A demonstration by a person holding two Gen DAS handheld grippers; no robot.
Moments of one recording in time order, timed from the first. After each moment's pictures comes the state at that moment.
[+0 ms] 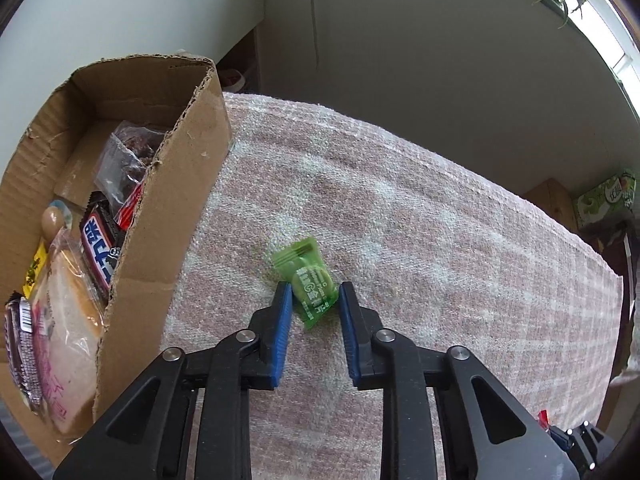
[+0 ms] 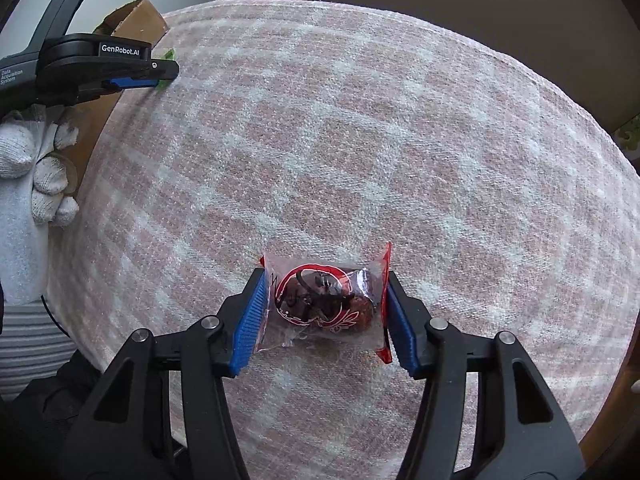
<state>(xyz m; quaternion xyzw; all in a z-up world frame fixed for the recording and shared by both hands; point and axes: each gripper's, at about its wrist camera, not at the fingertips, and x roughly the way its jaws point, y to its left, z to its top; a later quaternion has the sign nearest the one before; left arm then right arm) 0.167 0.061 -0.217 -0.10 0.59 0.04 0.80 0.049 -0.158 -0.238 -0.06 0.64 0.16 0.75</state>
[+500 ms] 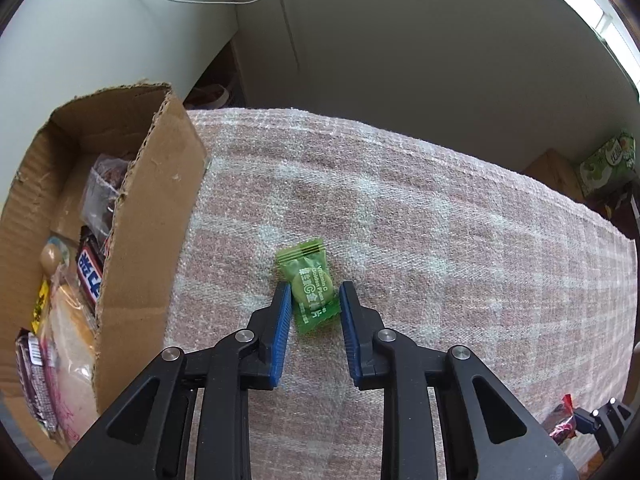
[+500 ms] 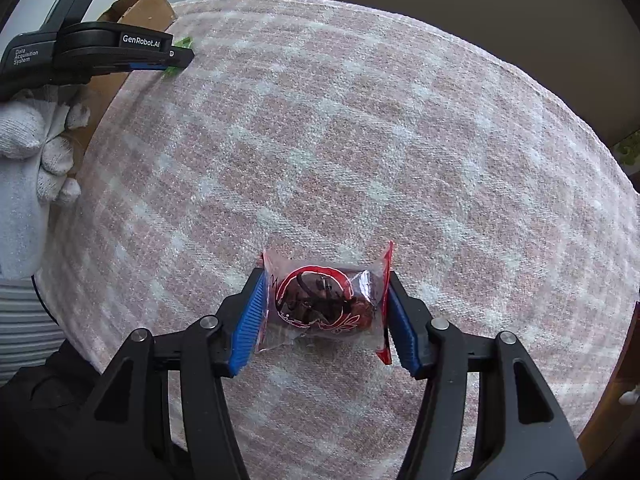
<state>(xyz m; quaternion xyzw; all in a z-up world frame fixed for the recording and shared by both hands) 0.167 0.028 -0.218 -0.03 0.58 0.02 0.81 0.053 -0.153 -0.234 -0.09 0.64 0.16 0.75</state>
